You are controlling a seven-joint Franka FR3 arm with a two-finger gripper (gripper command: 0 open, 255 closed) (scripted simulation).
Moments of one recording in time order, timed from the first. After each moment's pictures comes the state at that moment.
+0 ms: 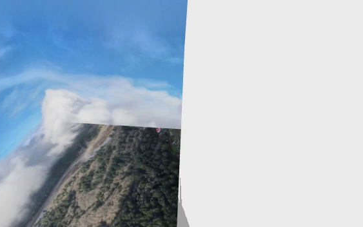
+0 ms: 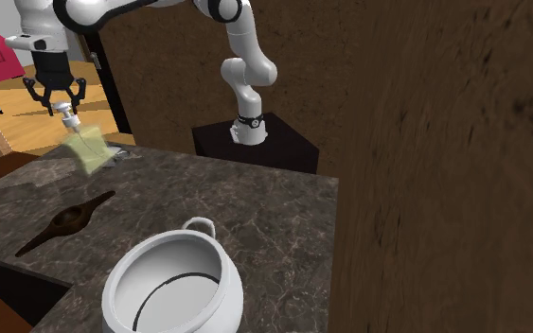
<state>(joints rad) -0.78 0.33 -0.66 -1.56 0.29 2.00 -1.72</state>
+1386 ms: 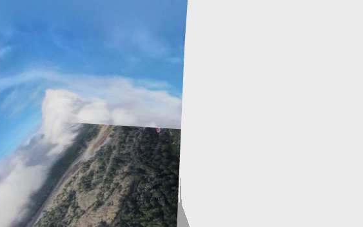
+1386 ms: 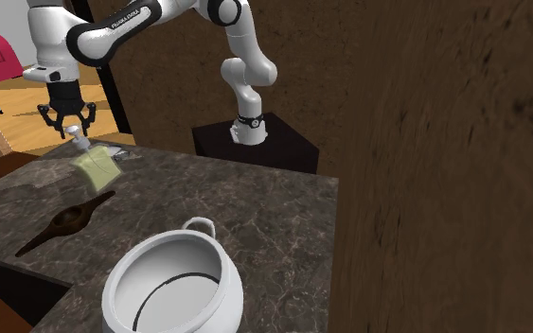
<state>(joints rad) -0.78 0.38 -0.63 -1.70 0.33 2.18 -1.76</state>
